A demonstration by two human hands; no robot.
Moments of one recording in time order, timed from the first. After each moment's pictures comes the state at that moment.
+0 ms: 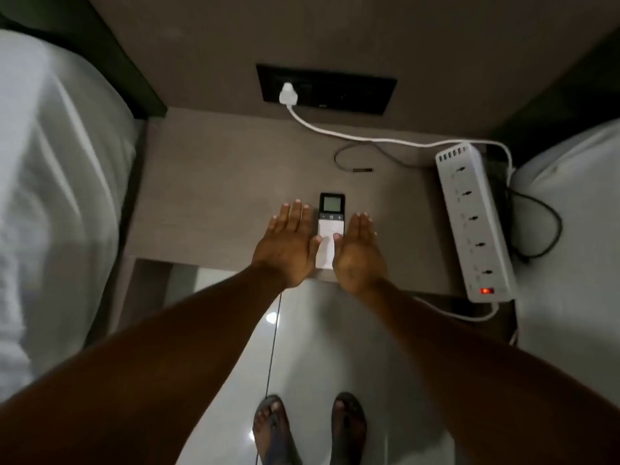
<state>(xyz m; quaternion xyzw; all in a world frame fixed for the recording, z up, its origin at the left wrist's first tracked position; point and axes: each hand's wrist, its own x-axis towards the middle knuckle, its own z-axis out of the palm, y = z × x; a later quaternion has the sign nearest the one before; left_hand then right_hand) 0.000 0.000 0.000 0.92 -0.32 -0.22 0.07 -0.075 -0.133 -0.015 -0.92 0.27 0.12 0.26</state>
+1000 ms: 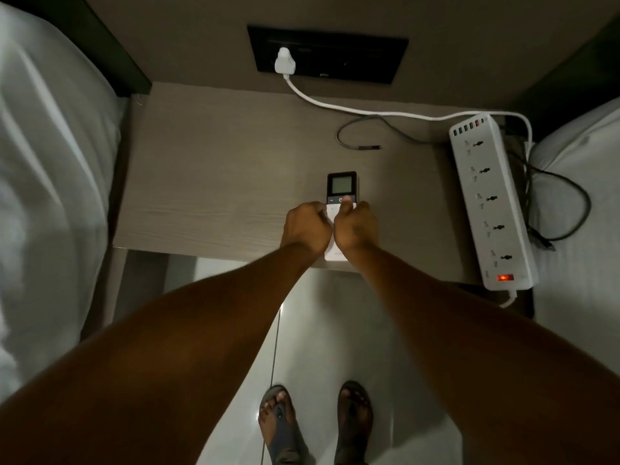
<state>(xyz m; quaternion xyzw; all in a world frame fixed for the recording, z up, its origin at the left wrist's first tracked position) -0.001 -0.044 -0.014 0.90 -0.09 -0.26 0.34 -0.029 -0.128 -0.035 -0.74 0.50 0.08 0.44</state>
